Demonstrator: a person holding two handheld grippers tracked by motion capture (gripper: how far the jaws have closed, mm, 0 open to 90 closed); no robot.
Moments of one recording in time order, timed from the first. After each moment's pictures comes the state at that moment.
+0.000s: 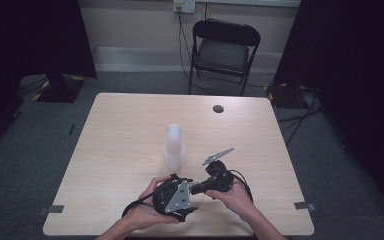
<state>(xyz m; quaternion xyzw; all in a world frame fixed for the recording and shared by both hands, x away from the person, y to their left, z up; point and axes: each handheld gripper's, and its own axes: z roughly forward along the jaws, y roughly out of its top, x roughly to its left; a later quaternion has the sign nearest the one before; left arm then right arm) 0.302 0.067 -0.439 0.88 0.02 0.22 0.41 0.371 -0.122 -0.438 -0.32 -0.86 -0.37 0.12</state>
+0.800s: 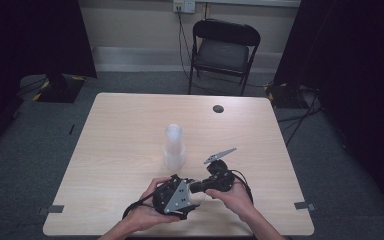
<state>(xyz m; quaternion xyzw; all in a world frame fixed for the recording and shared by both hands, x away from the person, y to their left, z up) 0.302 0.067 -0.439 0.87 0.04 0.22 0.44 0.372 -0.125 -0.436 -0.34 -0.85 -0.38 0.11</state>
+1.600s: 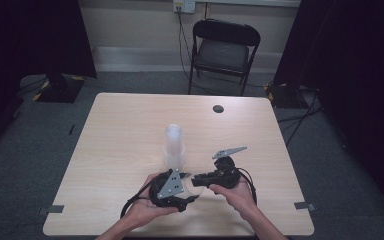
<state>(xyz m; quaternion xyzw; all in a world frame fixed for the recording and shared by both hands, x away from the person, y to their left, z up) 0.321 0.079 -0.441 0.85 0.12 0.18 0.48 0.374 -0.141 -0.429 -0.35 -0.82 -0.44 0.08</state>
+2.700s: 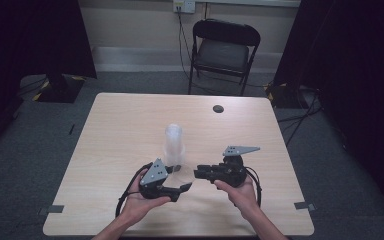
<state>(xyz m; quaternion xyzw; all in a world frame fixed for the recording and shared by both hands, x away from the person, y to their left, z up) 0.332 0.108 -0.435 0.79 0.23 0.14 0.55 0.367 -0.153 -0.409 -0.33 -0.78 -0.53 0.04</state>
